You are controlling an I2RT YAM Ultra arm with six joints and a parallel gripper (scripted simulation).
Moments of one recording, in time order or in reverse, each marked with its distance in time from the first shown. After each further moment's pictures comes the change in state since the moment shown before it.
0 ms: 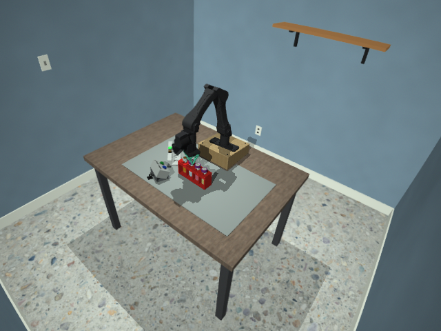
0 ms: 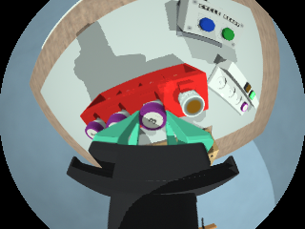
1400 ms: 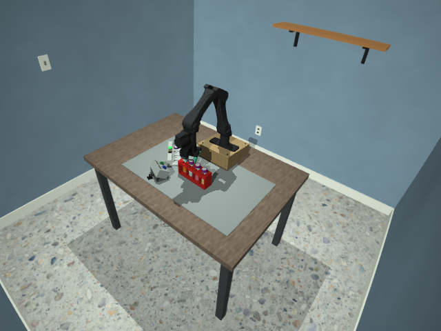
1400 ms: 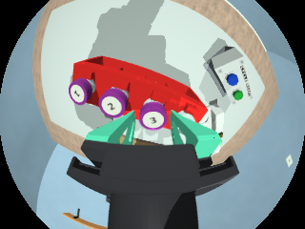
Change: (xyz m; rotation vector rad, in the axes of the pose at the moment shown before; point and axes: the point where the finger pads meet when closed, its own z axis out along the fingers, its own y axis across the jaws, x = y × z) arm 0.001 -0.001 0.001 0.002 0.007 -0.715
